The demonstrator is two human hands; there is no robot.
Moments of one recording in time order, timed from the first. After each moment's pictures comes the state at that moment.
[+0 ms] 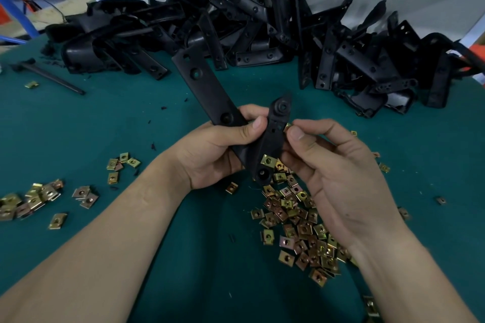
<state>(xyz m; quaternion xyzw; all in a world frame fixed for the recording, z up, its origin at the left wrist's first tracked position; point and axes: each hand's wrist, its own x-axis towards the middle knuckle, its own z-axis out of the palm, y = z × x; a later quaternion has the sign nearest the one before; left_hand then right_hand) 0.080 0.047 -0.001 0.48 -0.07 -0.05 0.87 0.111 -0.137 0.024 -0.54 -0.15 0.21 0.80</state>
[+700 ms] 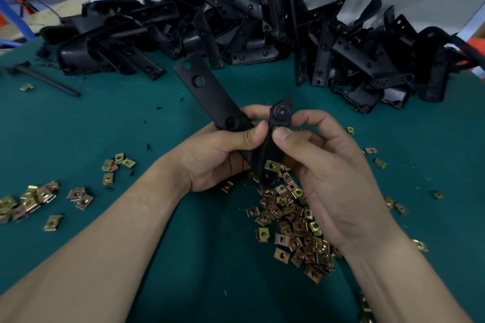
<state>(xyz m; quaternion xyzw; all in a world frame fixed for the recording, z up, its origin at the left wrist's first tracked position) 0.086 0.041 -0.010 0.51 -0.09 -0.04 0.86 0.109 -0.135 0.021 -0.56 -0.21 0.19 0.78</state>
